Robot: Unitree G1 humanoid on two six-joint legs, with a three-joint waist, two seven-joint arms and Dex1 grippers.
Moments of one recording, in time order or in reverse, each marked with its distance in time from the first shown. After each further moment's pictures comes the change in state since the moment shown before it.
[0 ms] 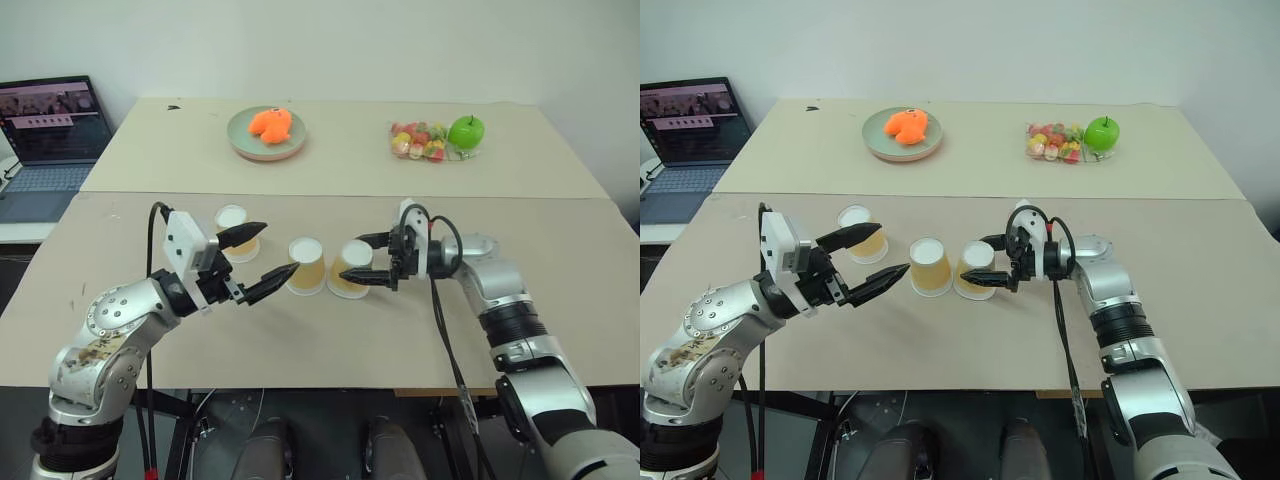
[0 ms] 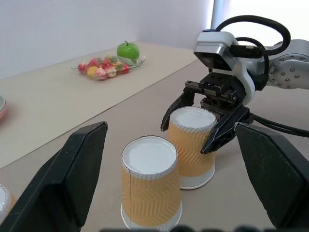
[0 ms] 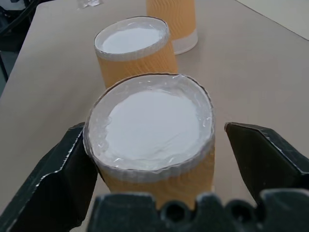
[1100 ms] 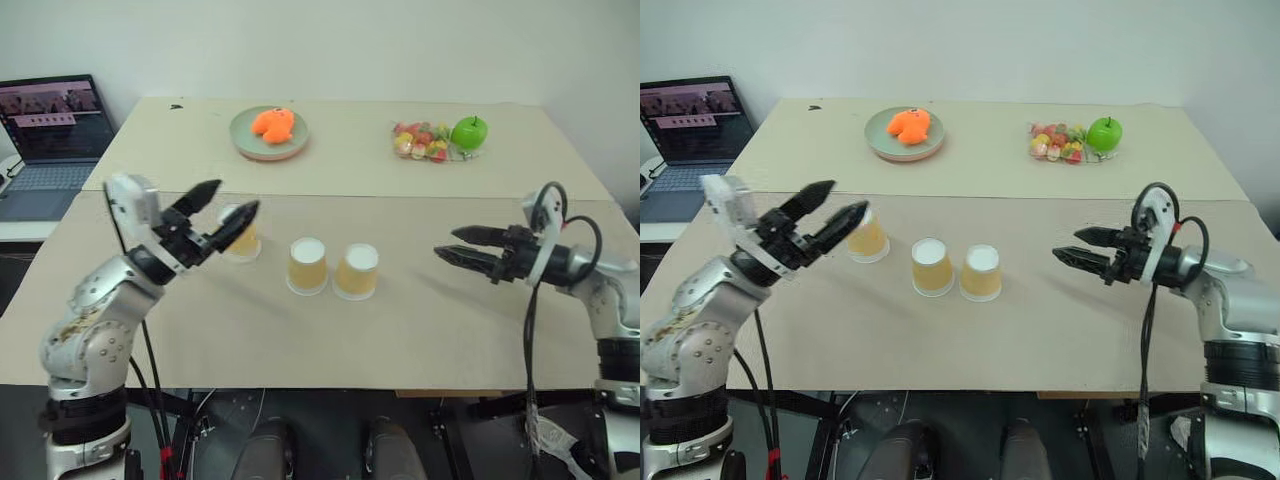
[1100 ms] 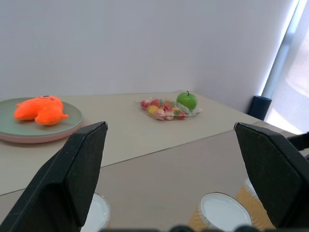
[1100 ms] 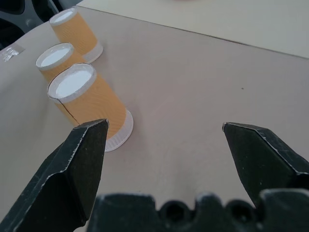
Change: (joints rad) left arm -0.094 -0.090 0.203 0.155 -0.163 0.038 0.181; right arm 0.296 -0.321 -0.379 -0.314 0.255 0.389 -0.137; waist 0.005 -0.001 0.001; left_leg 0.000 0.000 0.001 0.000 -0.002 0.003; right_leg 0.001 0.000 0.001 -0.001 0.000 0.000
